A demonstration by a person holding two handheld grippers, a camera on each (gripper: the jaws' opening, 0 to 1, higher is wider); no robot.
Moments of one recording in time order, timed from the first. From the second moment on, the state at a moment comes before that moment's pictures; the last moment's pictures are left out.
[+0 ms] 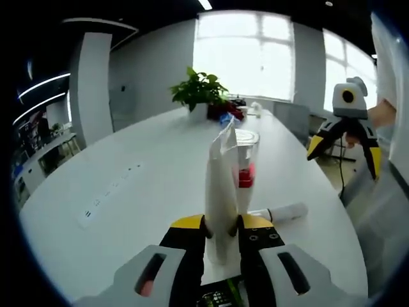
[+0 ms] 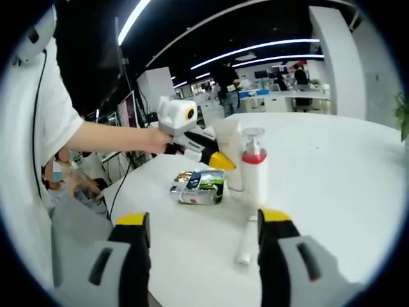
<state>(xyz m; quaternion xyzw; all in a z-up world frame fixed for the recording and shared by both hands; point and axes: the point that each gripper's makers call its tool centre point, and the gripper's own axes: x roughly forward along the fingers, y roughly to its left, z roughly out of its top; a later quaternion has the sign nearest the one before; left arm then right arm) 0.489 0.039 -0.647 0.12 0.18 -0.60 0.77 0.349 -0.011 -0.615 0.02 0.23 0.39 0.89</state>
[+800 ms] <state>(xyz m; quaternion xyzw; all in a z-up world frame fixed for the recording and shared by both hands) 0.485 0.041 -0.668 0.10 0.19 -0.65 0.73 0.341 -0.020 -0.619 0.01 0.24 0.38 0.90</state>
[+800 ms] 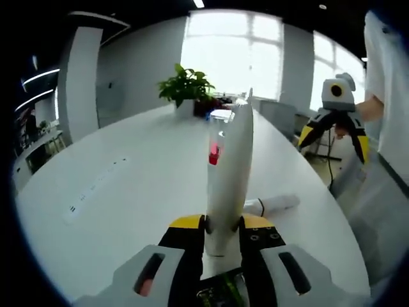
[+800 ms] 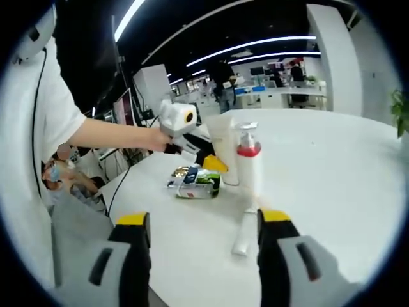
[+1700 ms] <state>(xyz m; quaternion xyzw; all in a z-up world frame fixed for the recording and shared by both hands) 0.485 0.049 -0.677 0.11 0.22 -0.63 0.74 0.338 -0.022 -0.619 0.00 0.24 0.37 0.90</state>
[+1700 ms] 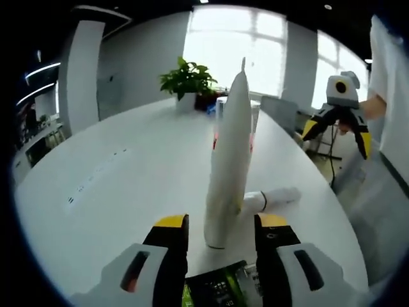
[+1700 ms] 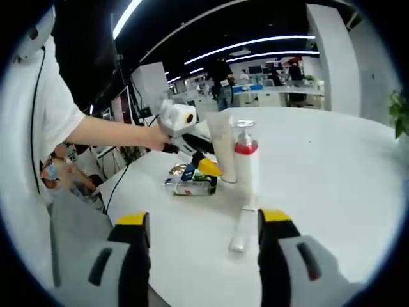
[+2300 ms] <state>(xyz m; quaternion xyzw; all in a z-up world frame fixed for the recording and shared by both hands) 0.450 0.092 -0.663 0.09 0.27 -0.57 0.77 0.321 -0.023 -0.611 0.00 0.24 0.35 0.90</state>
